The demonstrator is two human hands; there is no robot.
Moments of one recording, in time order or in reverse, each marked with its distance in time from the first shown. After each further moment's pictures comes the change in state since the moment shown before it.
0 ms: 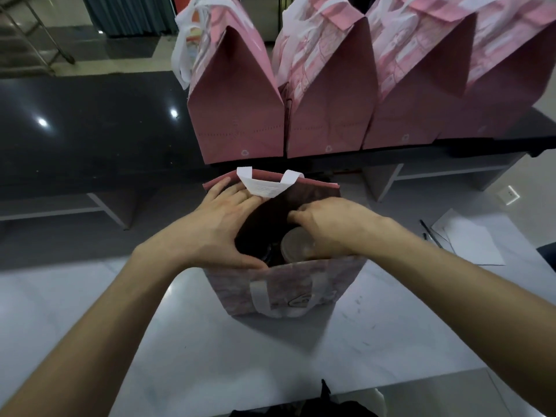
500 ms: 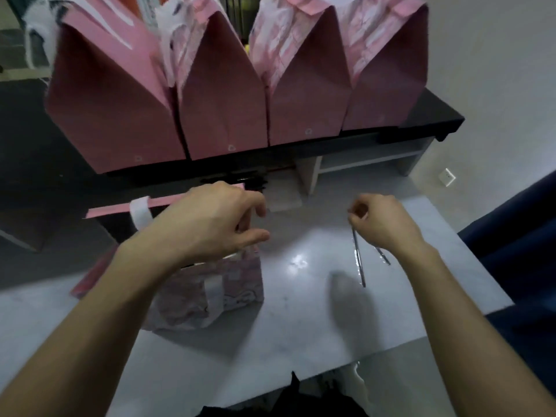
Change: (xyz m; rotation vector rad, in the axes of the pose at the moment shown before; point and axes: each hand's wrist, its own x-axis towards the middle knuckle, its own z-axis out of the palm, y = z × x) left_hand 0.088 0.142 -0.008 0.062 0.055 0.050; right_hand -0.131 0.181 0.136 0.590 0.348 0.744
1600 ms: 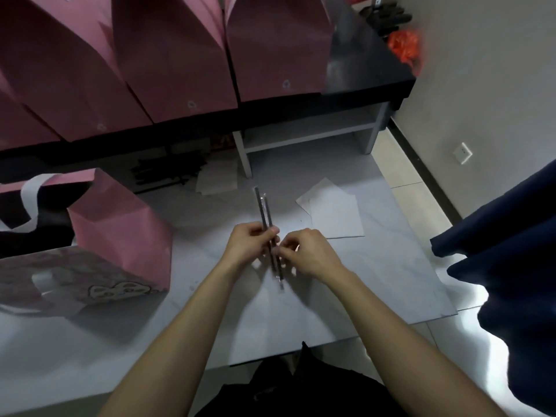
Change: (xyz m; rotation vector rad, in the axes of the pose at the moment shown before) left_hand 0.174 0.148 0.269 -1.261 0.164 -0.788; right_hand 0.017 0.146 0.108 0.413 -0.379 -0.158
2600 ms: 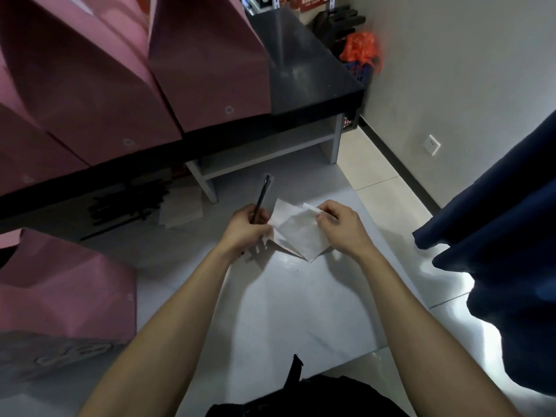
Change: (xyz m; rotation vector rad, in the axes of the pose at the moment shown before) left_hand 0.093 0.046 0.046 0.289 -0.074 0.097; right_hand 0.031 0.090 -0.102 0.285 0.376 0.092
